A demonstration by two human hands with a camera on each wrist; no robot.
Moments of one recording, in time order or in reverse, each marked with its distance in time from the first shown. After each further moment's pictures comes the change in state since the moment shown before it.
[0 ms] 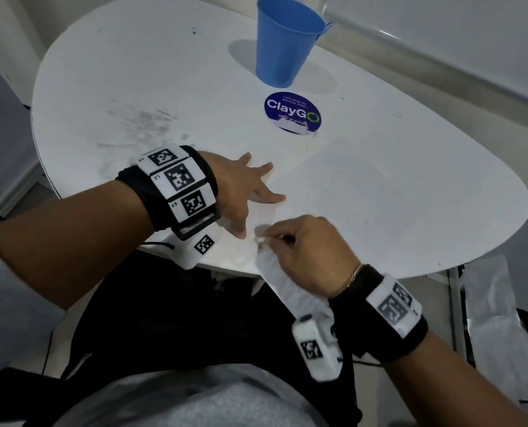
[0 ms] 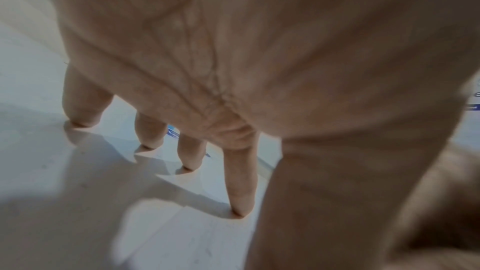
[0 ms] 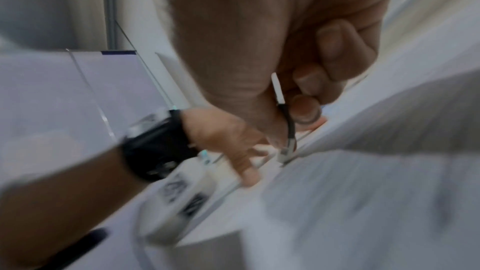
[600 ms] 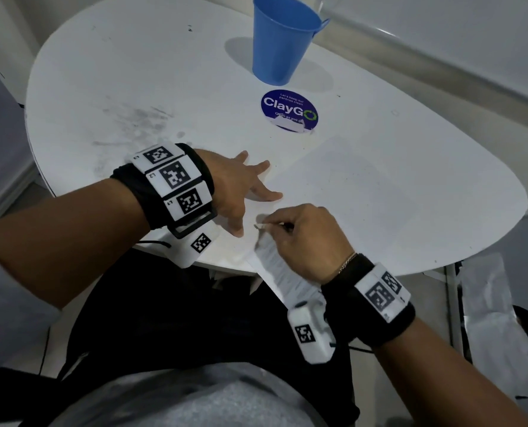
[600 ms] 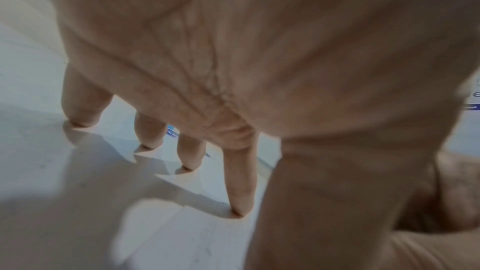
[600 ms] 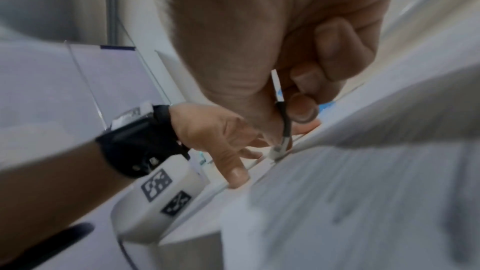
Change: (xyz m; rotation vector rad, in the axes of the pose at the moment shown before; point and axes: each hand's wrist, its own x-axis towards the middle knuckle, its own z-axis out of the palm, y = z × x) left_hand -0.004 0.003 -0.002 0.002 -0.005 0.006; right_hand 0.008 -0.001 0.000 0.014 0.062 0.021
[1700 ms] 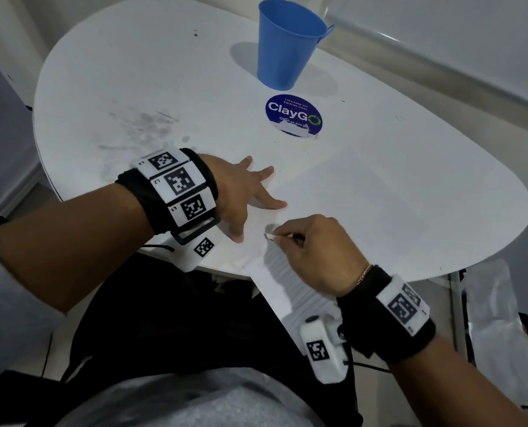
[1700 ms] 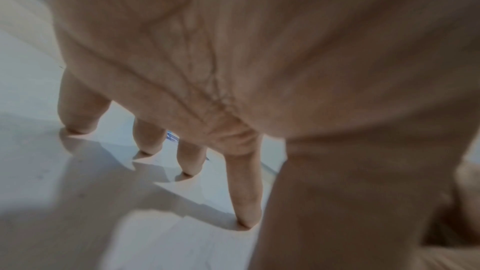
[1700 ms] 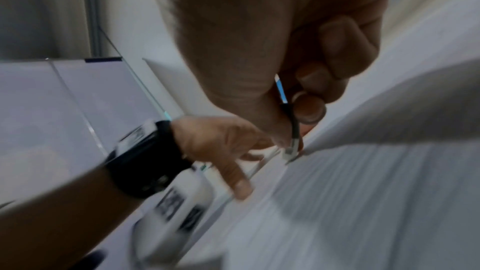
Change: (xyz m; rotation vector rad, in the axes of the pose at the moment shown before) left_hand 0.003 -0.003 0.001 0.023 -0.024 0.026; right_hand -0.003 0.016 -0.006 -0.014 -0.042 -0.014
